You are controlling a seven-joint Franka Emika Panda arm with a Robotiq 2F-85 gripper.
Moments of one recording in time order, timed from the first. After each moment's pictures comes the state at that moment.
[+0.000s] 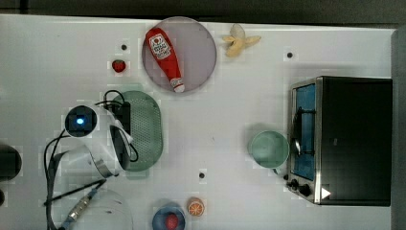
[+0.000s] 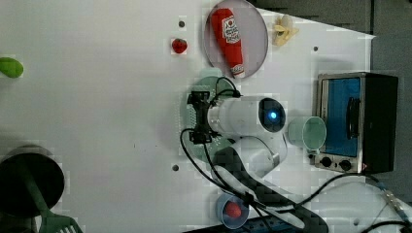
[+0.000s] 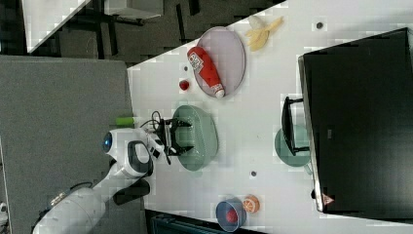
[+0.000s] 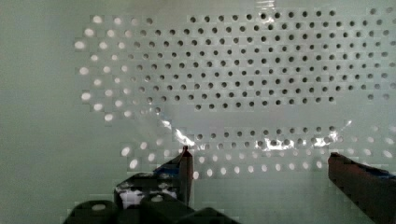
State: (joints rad) arm 0.49 0.57 0.04 -2.09 0.10 1.09 1.19
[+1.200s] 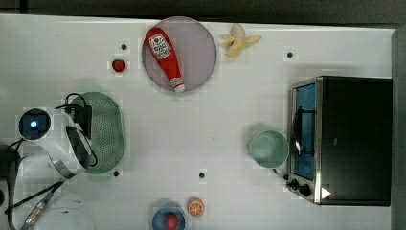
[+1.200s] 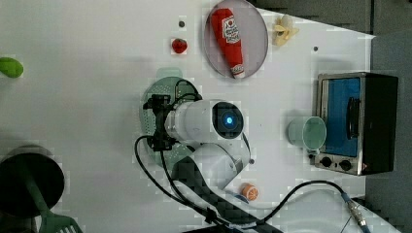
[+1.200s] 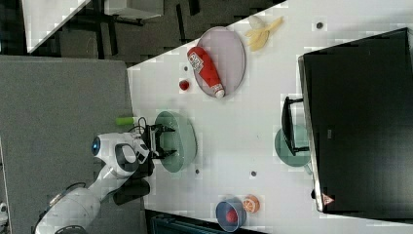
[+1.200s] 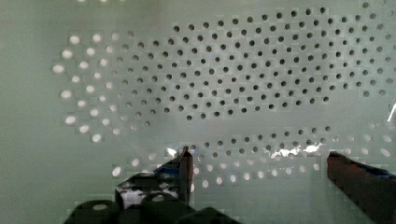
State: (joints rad) arm 0.64 0.68 0.06 -1.90 0.16 1.03 1.33
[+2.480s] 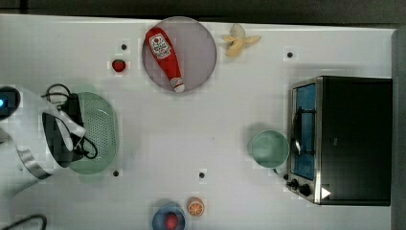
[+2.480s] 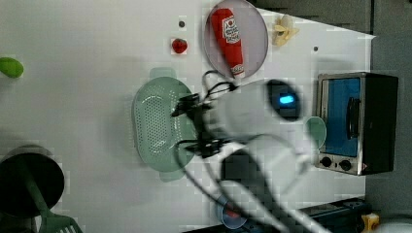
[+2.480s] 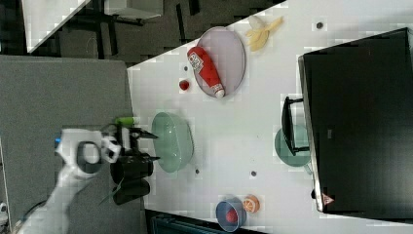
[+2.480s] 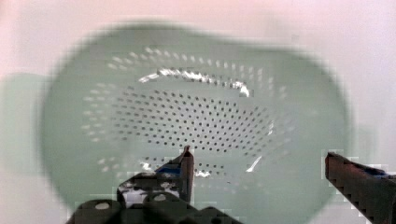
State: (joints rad) arm 0.72 0.40 -0.11 -1.88 0.19 0.55 0.98
